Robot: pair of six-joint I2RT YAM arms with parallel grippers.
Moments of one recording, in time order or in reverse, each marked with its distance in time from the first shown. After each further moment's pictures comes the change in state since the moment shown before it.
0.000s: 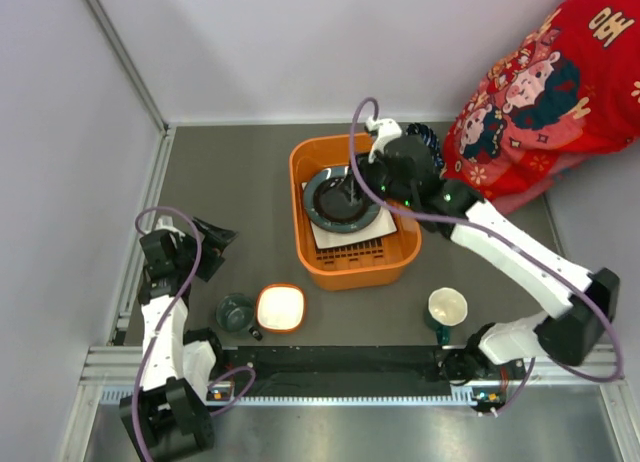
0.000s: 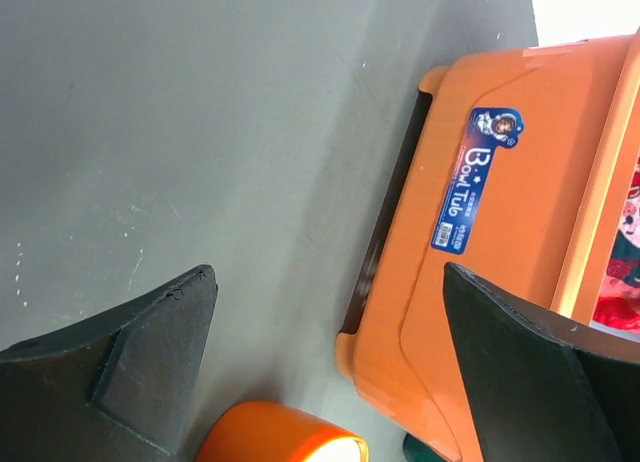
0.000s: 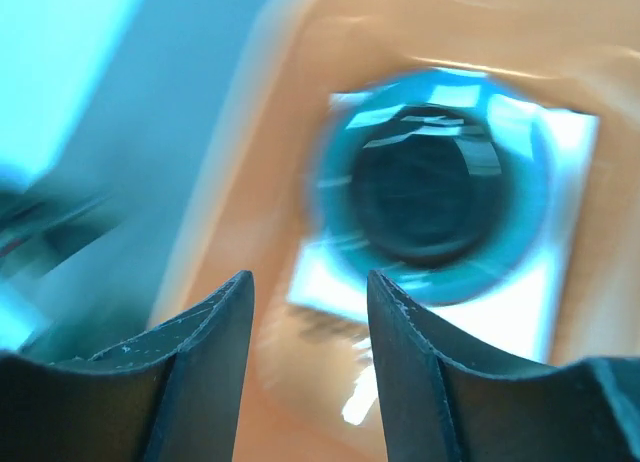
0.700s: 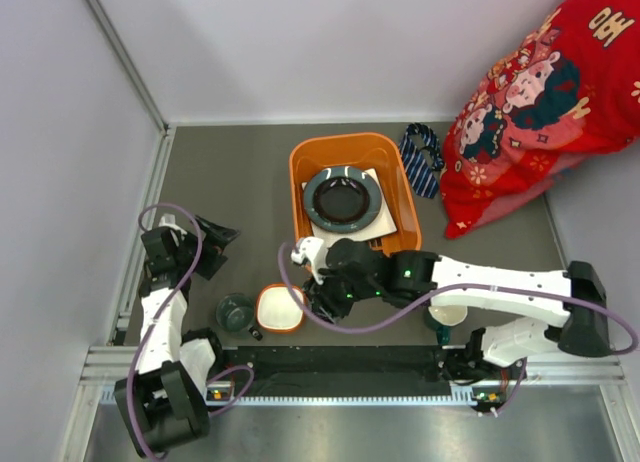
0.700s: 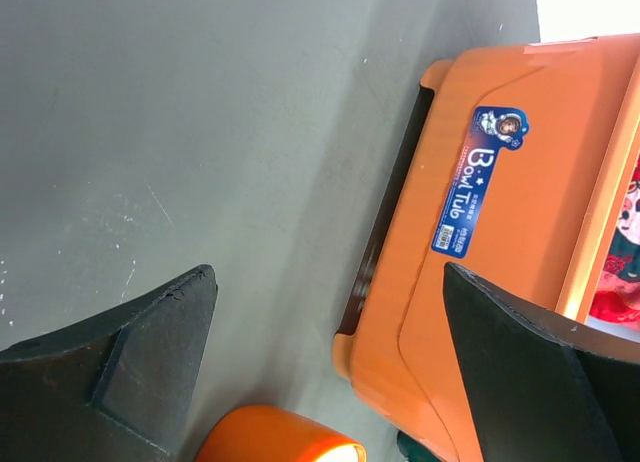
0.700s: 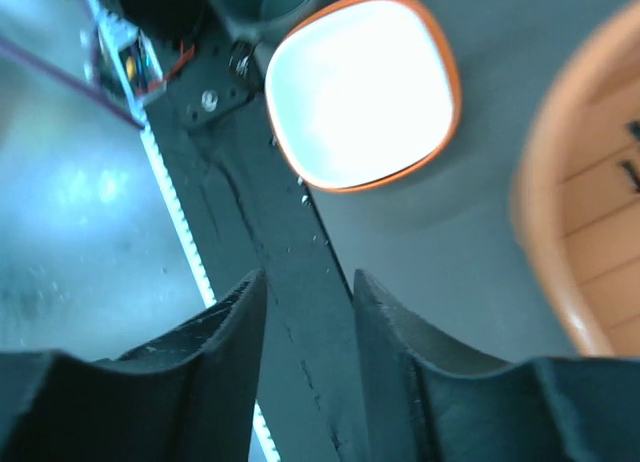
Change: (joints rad) left arm 0.000 0.088 0.000 0.064 0.031 -0.007; right arm 0.612 -0.124 -0.246 -0.078 -0.132 -0.108
